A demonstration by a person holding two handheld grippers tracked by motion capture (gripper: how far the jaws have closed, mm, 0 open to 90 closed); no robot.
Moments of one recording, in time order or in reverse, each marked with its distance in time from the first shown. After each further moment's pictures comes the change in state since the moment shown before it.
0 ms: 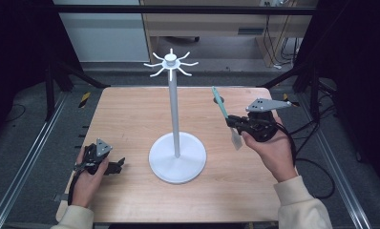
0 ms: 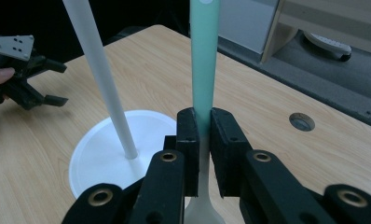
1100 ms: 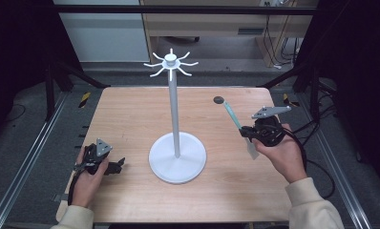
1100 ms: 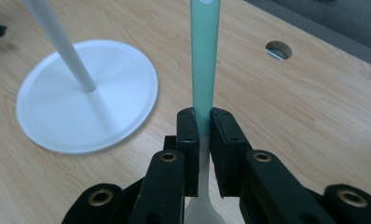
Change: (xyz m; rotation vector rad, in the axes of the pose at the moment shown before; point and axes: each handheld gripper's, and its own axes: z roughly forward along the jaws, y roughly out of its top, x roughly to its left) left arm 0.000 0.000 0.000 0.001 0.001 0.000; right arm -0.030 -0.036 0.004 0.211 -0.076 0.006
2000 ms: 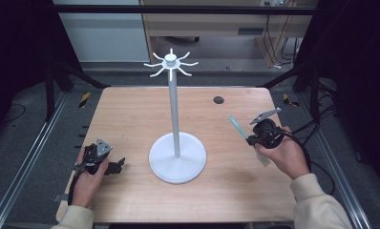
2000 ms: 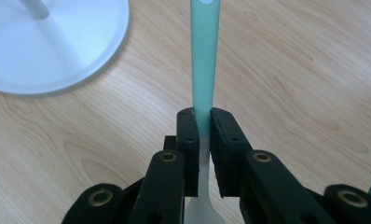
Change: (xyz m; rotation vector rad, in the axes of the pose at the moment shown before) left arm 0.000 0.000 0.000 0.001 -0.001 0.001; right arm -0.016 -0.020 0.023 0.262 -0.044 -0.018
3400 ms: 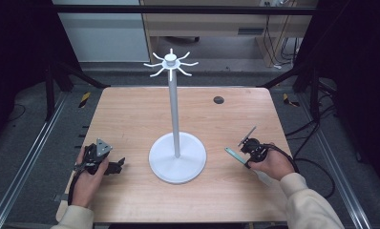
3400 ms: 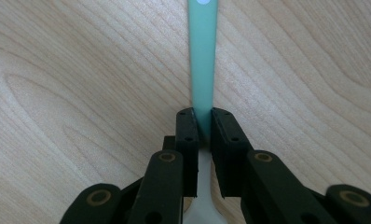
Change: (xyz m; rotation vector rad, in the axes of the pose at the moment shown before) left arm 0.000 0.000 -0.001 -0.002 0.000 0.000; right arm 0.001 -0.042 0.094 0.394 0.078 -0.102
